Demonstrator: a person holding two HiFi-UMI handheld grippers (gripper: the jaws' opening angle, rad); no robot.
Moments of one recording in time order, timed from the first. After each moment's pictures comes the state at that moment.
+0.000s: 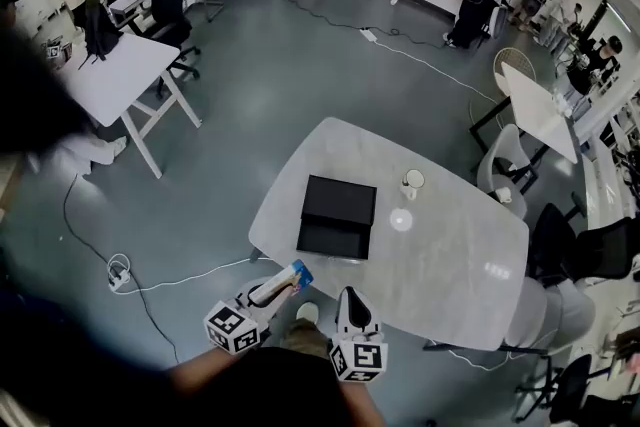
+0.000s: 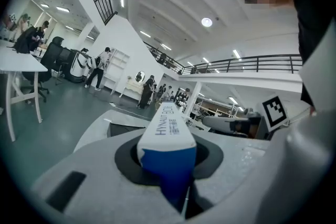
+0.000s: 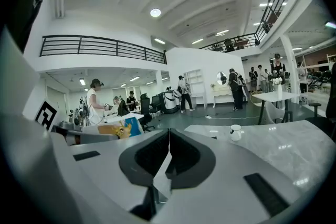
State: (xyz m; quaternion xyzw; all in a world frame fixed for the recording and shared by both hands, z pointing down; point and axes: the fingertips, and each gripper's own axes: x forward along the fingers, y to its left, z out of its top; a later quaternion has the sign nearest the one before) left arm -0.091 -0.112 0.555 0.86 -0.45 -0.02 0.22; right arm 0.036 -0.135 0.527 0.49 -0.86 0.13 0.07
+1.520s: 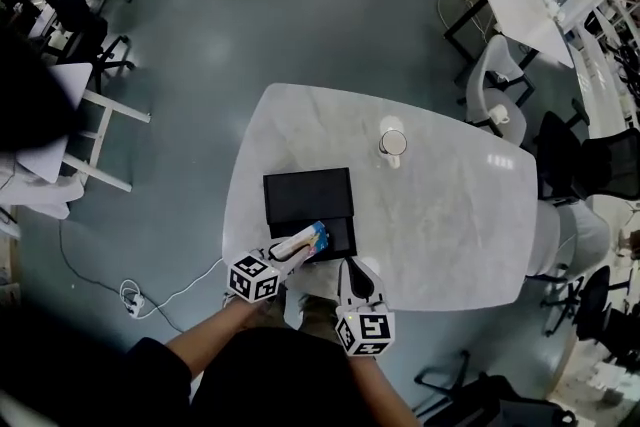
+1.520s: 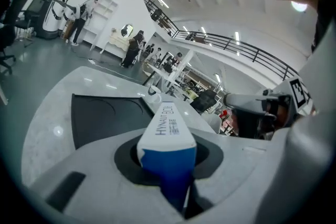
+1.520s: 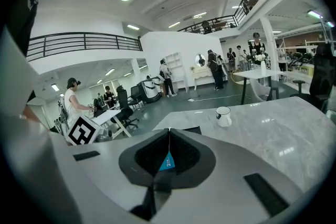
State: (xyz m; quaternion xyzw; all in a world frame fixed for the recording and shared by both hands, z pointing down) left arm -0.022 -0.318 0.701 0.88 -0.28 0.12 0.36; right arm 0.063 -0.293 0.603 0.56 -0.78 0.24 0.11
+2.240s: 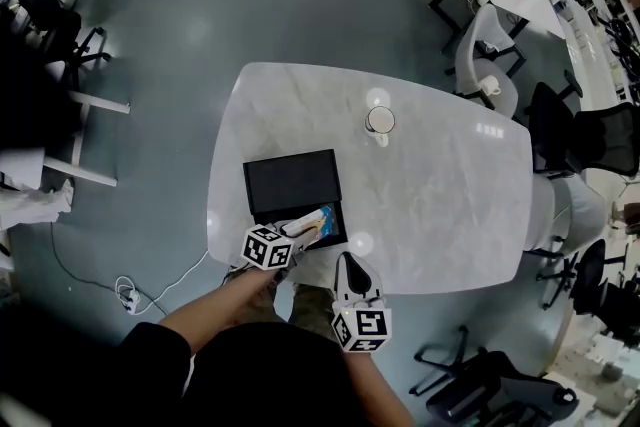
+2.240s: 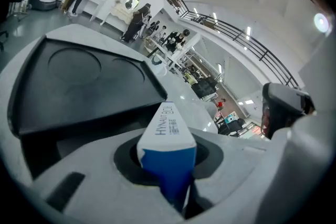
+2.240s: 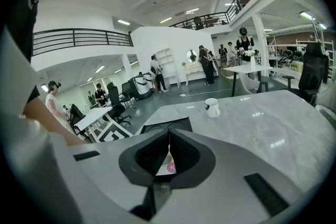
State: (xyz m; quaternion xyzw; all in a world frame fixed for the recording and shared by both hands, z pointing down) left arm 0.039 -0.327 0.790 0.84 -0.22 0.18 0.46; right arm 0.090 -0.286 0.628 0.59 -0.75 0.27 0.13
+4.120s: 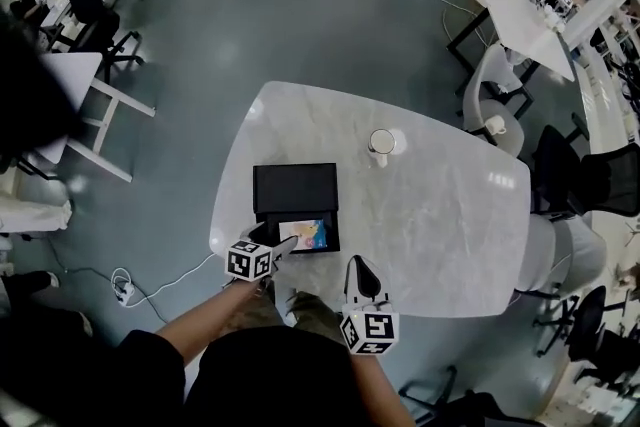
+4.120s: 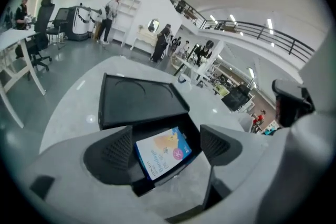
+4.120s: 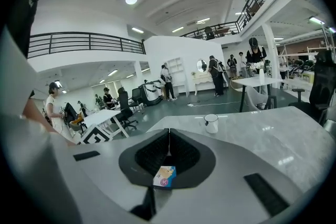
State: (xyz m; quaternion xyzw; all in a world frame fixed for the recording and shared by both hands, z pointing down) left arm -0.028 -0.325 0.766 0.79 -0.42 0.19 0.40; right arm 0.140 -0.281 0.593 0.56 -0.79 0.21 0.11
